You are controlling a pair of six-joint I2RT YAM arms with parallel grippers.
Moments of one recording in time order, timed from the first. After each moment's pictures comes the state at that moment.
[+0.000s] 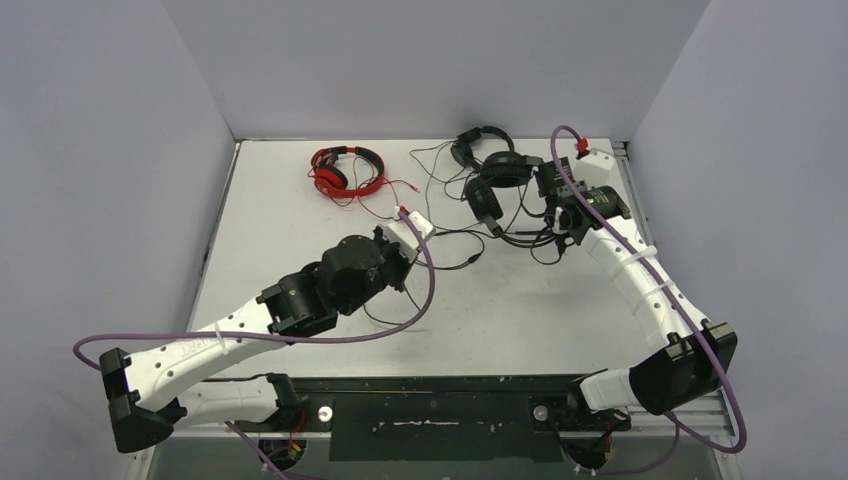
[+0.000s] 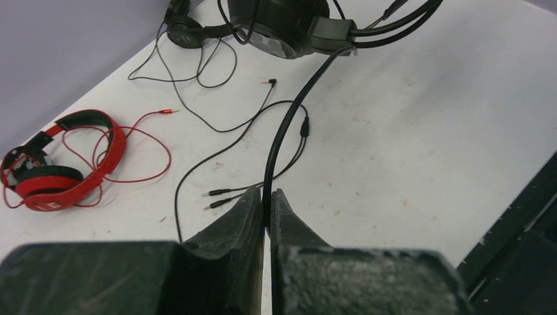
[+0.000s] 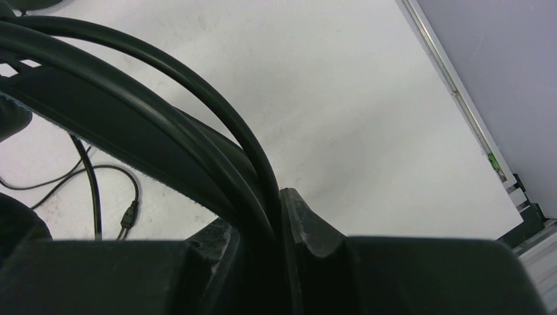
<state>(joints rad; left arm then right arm) -1.07 1.04 1.07 -0.30 -0.33 0.01 0.34 1.37 1.39 -0.99 0.64 0.67</state>
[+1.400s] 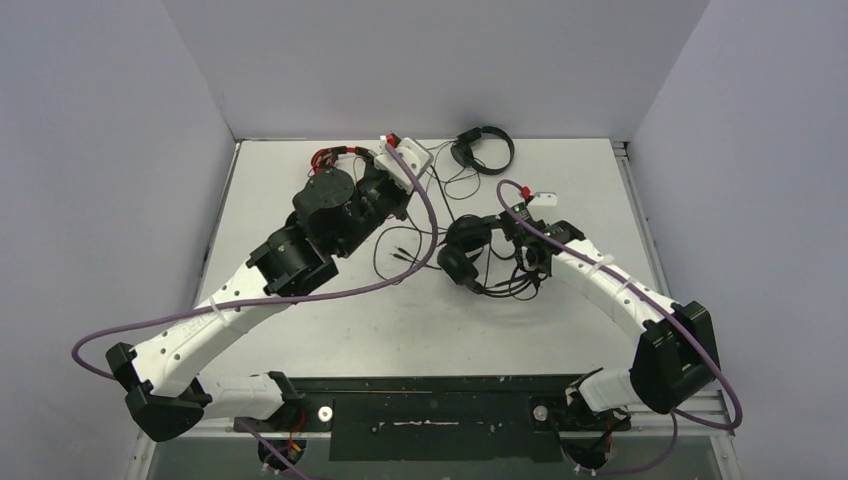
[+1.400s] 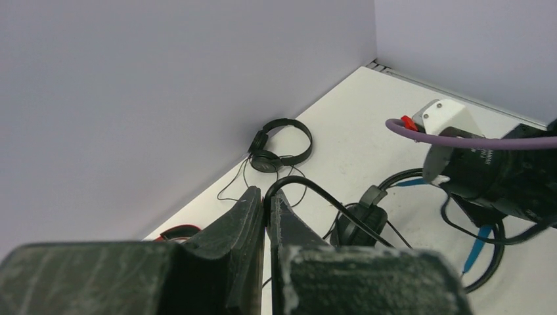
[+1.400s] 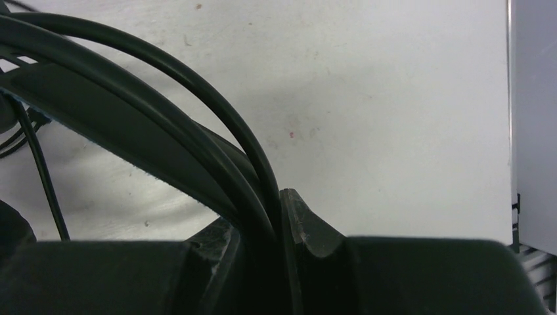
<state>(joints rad) -0.93 1.22 1.44 -0.17 -0.28 0.27 0.51 1.40 1.07 -0.84 0.61 0.54</state>
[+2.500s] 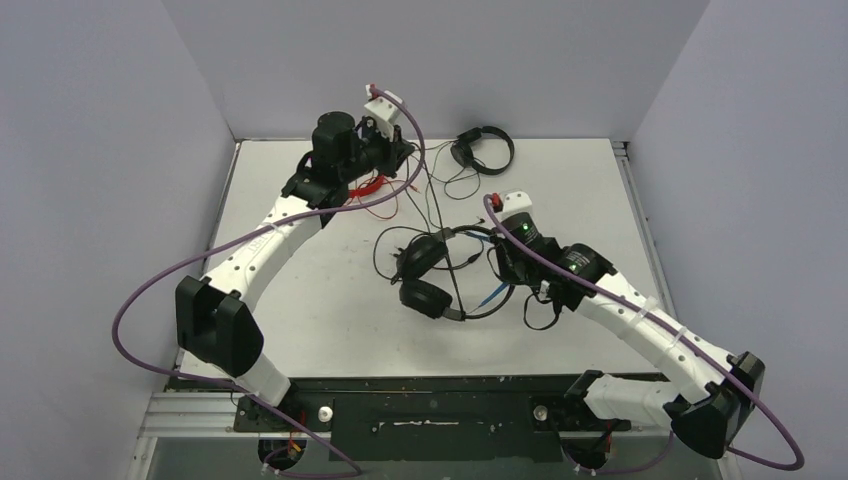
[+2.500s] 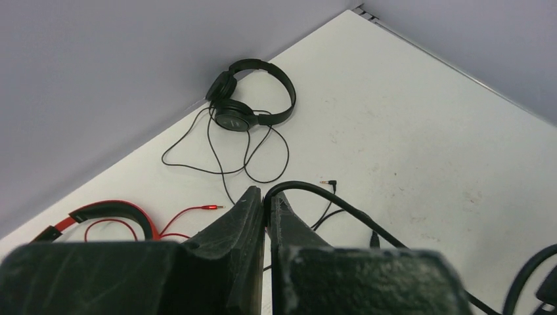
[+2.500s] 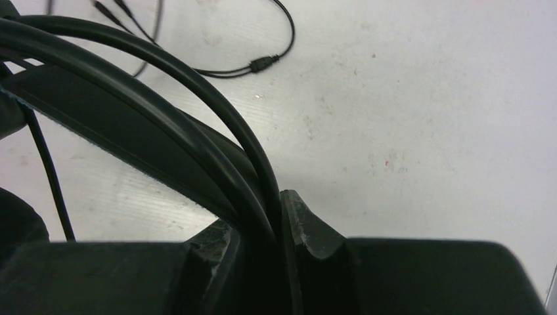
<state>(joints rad) -0.46 1.60 1.52 -0.09 0.28 0.05 0.75 1.14 1.07 -0.78 0.38 0.31</state>
